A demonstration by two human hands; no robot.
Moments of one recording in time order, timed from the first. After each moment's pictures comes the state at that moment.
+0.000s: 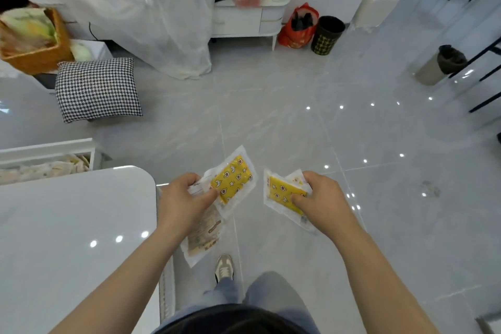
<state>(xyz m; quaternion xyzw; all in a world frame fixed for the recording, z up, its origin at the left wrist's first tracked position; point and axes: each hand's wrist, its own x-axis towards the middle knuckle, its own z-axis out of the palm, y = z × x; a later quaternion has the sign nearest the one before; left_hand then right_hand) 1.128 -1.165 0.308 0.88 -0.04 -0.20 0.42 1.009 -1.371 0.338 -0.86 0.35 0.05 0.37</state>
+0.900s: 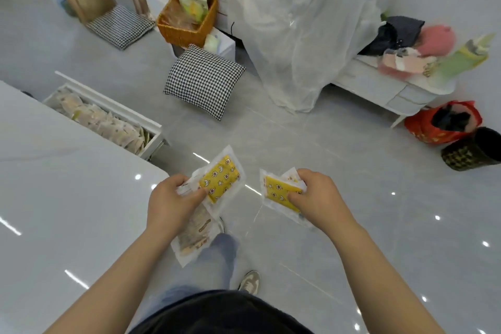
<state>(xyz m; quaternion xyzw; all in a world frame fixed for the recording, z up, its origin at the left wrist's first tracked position) 1.351 -1.243 0.297 0.85 0.29 -0.04 0.43 1.404 -1.484 0.317 -0.93 0.02 0.20 0.32</state>
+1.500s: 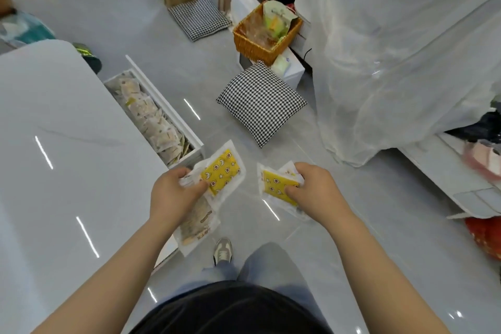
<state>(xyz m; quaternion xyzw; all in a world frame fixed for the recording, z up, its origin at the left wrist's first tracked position) 1.506 -1.112 0.284 0.78 0.44 0.01 0.44 1.639 -1.319 0.315 -0.92 -0.15 0.26 0.27</state>
